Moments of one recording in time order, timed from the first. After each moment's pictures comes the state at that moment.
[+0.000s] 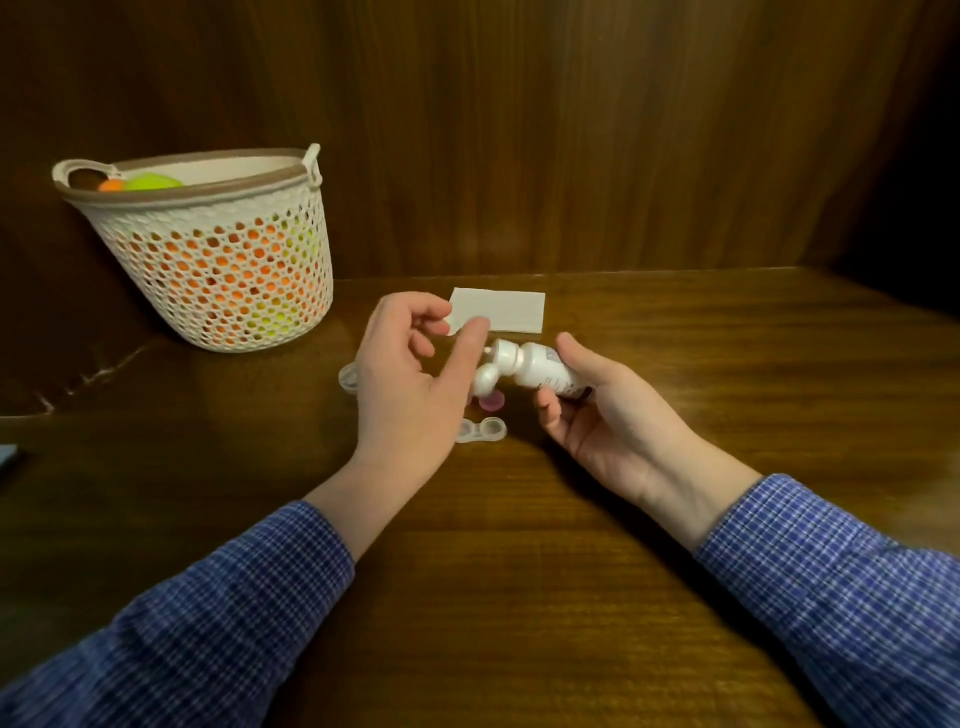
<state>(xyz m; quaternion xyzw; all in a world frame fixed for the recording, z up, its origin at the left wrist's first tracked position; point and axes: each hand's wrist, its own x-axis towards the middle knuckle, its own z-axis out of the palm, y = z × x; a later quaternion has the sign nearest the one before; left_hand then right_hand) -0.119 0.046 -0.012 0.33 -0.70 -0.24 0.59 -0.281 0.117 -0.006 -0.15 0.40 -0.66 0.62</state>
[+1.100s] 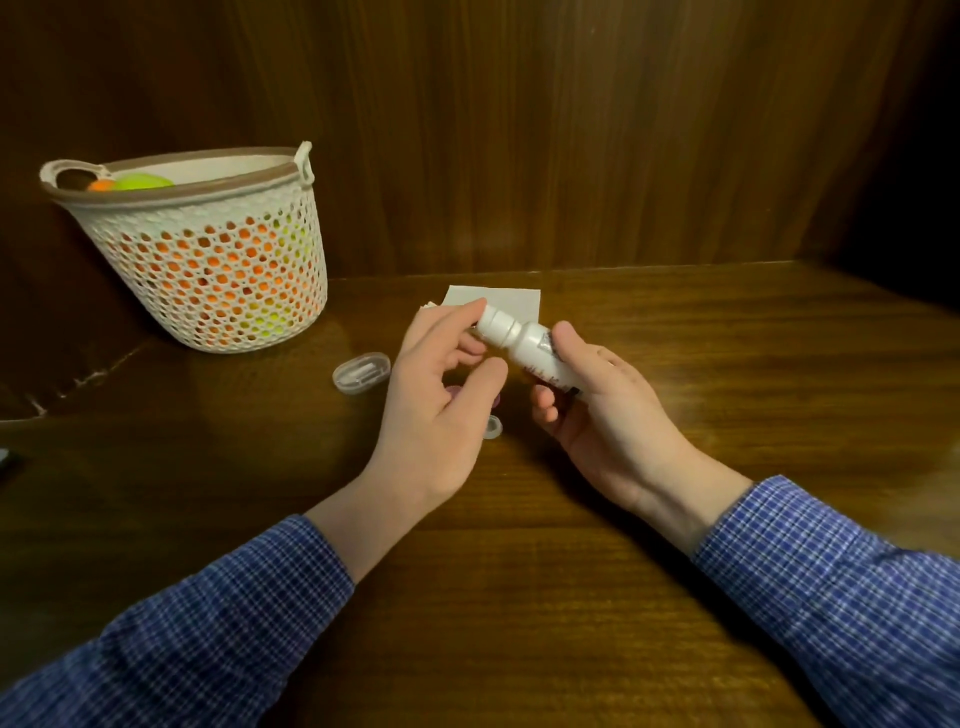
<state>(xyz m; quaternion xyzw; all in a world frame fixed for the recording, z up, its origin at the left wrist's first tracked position) -0.124 0.066 -0.010 0.28 -0.73 -0.39 0.49 -0.275 0.125 -0.011 -0.28 0.39 -0.69 0.54</state>
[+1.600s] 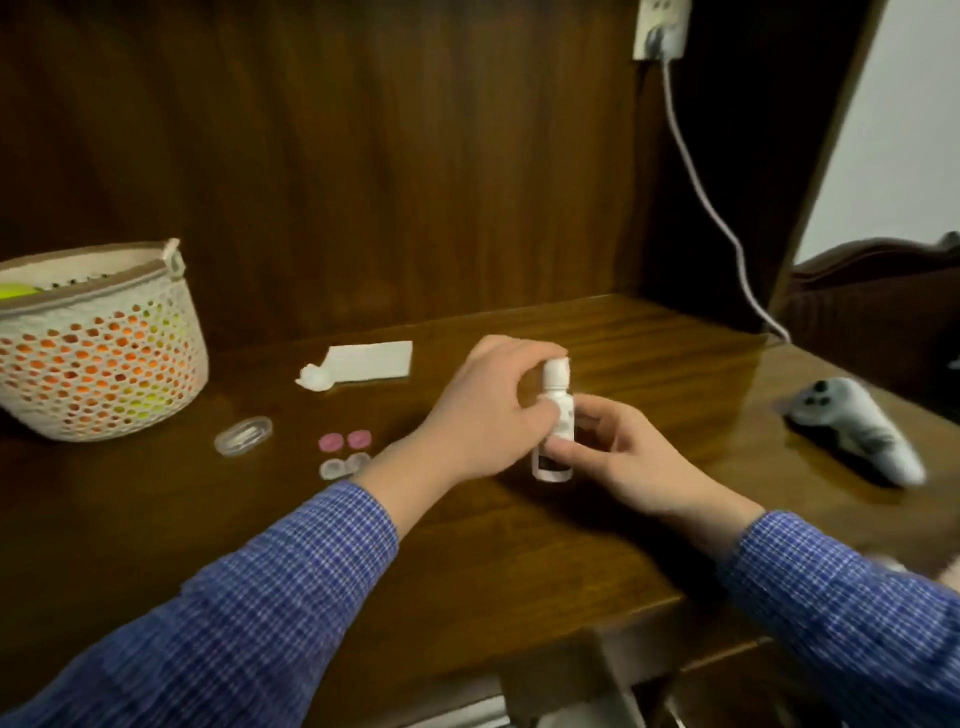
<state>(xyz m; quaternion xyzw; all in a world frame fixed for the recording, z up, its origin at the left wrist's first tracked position) -0.239 0.137 0.039 0.17 -0.91 -0.26 0.26 -0.380 0.263 -0.007 -0.53 0.61 -0.52 0.29</state>
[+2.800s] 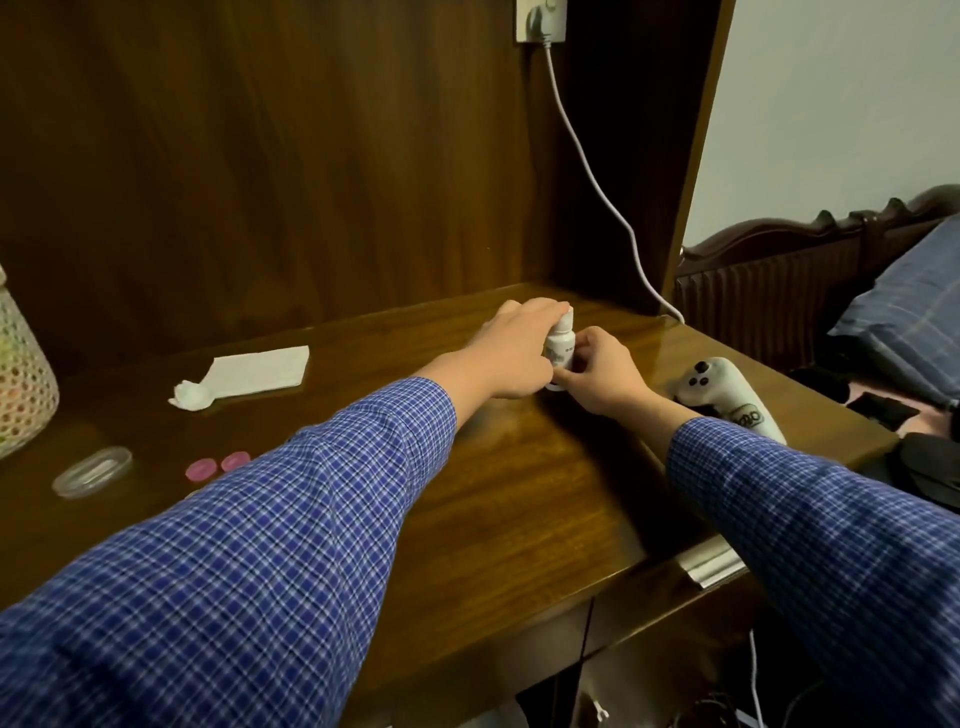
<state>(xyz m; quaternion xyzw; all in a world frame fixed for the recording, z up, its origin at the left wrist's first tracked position) -0.407 0.151 0.047 0.13 -0.97 -0.16 0.12 -0.525 0.248 -0.014 -0.35 0.83 -0.43 0.05</state>
